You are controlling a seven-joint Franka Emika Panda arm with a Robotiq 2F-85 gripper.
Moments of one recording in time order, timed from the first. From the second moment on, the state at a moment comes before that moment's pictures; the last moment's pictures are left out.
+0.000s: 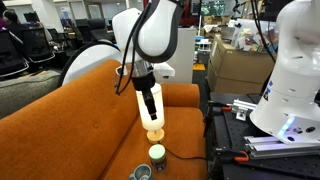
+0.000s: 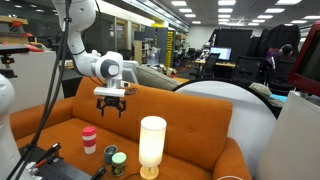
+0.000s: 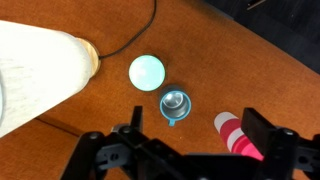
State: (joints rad) arm 0.04 0.26 0.07 -2.45 -0.01 2.56 -0.39
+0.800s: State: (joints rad) arm -0.13 0.47 0.23 -2.43 0.29 2.71 -0.65
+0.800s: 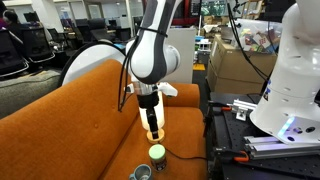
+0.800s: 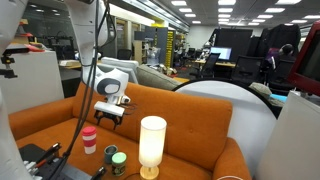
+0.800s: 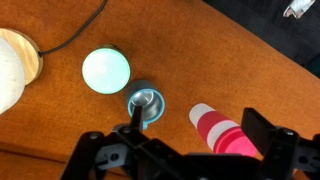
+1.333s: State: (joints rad) arm -0.15 0.49 0.24 -2.42 0.30 2.74 -0.65
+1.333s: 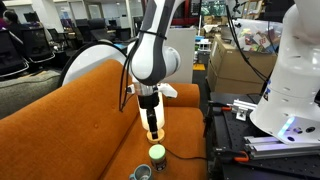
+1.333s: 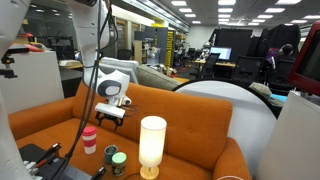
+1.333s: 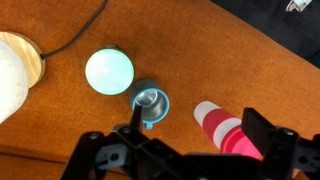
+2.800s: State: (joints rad) arm -0.37 0.79 0.31 -2.33 0.14 2.99 -0.50
